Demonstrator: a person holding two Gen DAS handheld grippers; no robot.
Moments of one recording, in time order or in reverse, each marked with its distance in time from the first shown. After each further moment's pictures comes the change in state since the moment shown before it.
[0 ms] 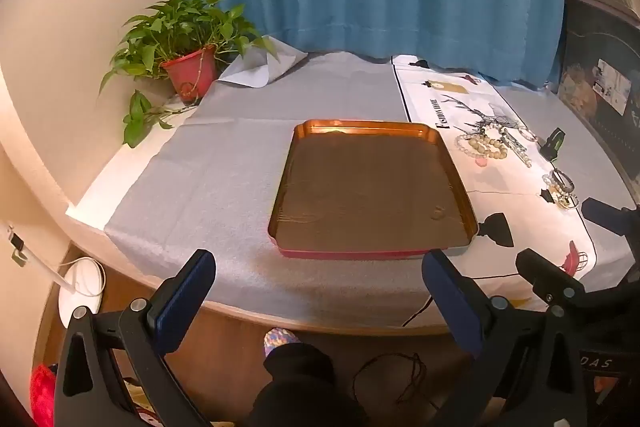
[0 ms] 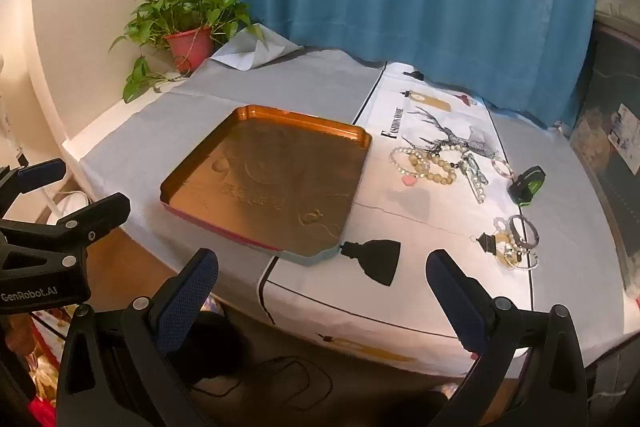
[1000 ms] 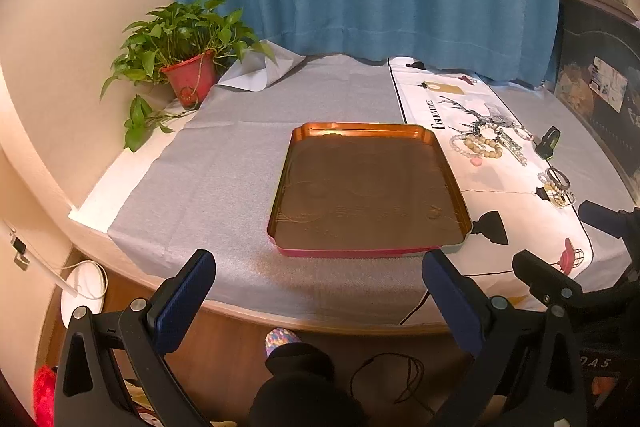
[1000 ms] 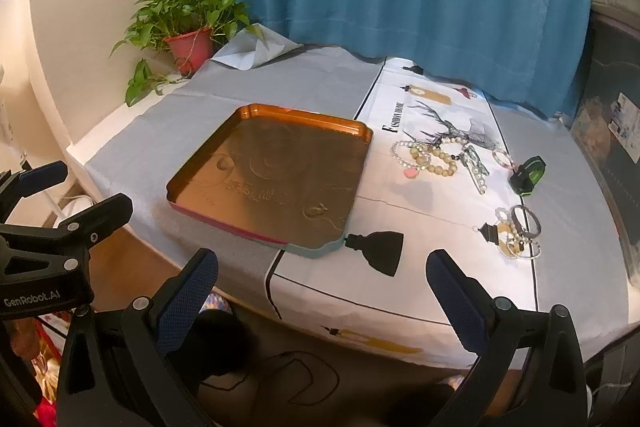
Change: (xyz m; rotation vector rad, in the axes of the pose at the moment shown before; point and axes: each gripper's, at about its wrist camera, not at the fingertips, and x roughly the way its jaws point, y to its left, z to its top) left arm -0.011 0.006 0.002 -0.017 -0.007 -0.019; right arm -0.006 -0.002 -0.004 0.032 0.012 0.026
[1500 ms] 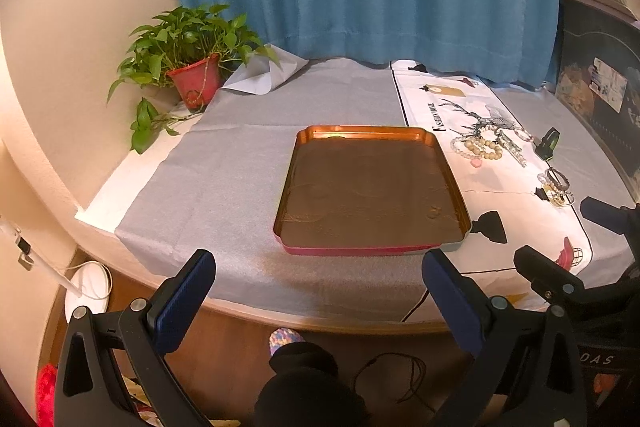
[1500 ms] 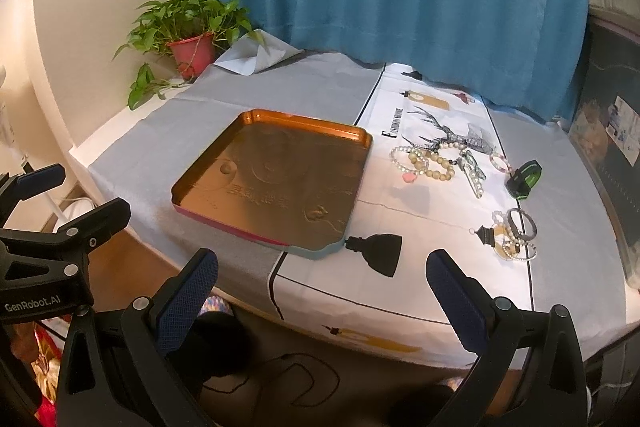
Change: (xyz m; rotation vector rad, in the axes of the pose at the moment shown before) left arm -0.011 0.007 0.000 0.007 -0.009 0.007; right arm -0.009 0.000 0.002 0.002 -0.015 -0.001
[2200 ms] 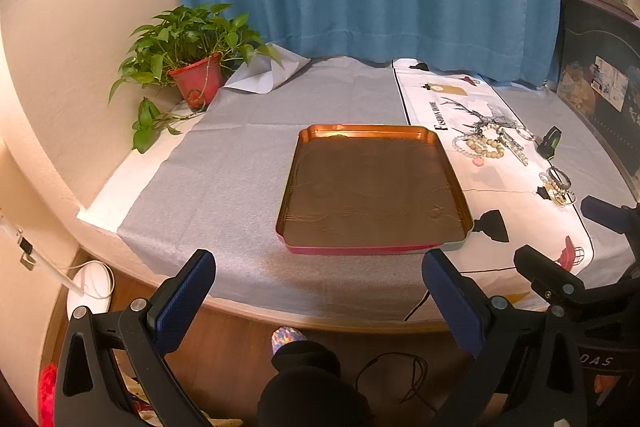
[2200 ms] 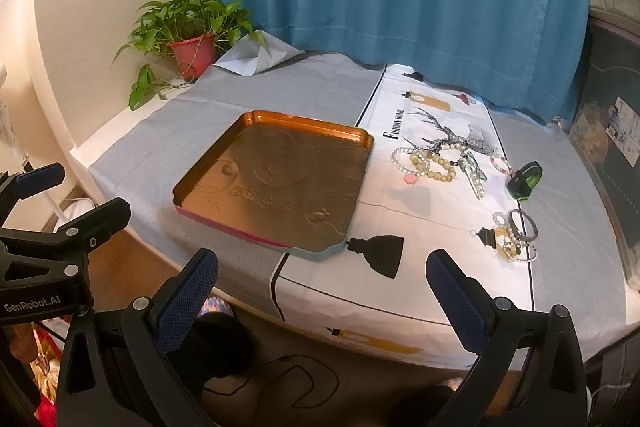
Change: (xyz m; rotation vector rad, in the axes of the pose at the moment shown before) left arm -0.004 -0.001 0.000 0.006 0.006 0.015; right arm -0.002 0.002 0.000 -0.001 -0.005 0.002
